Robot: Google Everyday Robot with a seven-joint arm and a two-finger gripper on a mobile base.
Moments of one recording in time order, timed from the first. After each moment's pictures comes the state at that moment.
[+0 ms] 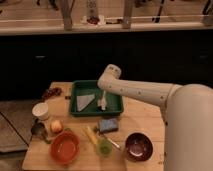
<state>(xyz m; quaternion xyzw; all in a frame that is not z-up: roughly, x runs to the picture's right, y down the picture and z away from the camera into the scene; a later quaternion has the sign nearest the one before) 0.025 -0.005 0.900 -0.04 -0.06 -0.64 0.77</state>
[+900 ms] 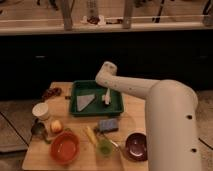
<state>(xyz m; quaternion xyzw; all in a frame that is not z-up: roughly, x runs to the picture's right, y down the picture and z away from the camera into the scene) 0.039 -0.035 0.954 -0.08 -0.01 -0.61 0.79</state>
